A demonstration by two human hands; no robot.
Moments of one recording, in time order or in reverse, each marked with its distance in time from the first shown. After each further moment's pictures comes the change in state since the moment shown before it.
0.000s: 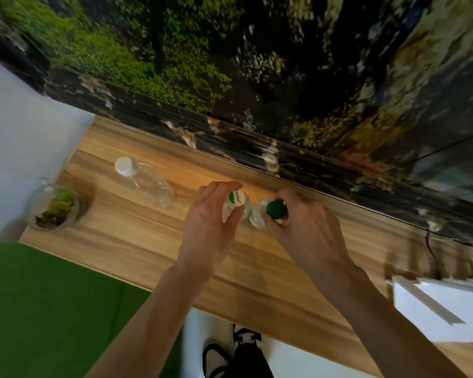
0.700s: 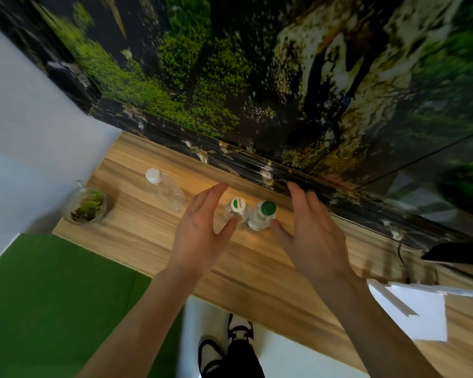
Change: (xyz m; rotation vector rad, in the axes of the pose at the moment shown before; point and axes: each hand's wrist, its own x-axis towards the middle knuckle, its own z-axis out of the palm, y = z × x) left_hand -0.027 0.050 -0.066 0.104 -0.007 -0.030; right_hand -0.035 -0.012 -0.057 -0.027 0.093 -0.036
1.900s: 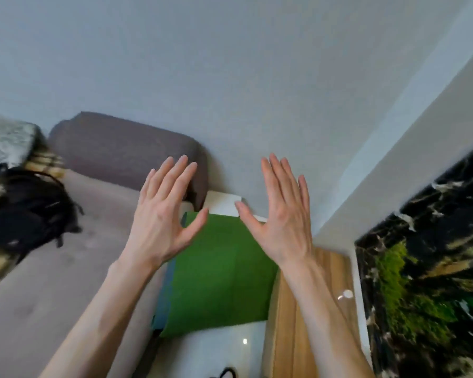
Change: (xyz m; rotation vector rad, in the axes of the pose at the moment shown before) left_hand -0.509 0.250 -0.402 0.639 1.125 -0.767; right_hand -0.324 -0.402 -0.310 0.388 0.057 -1.632
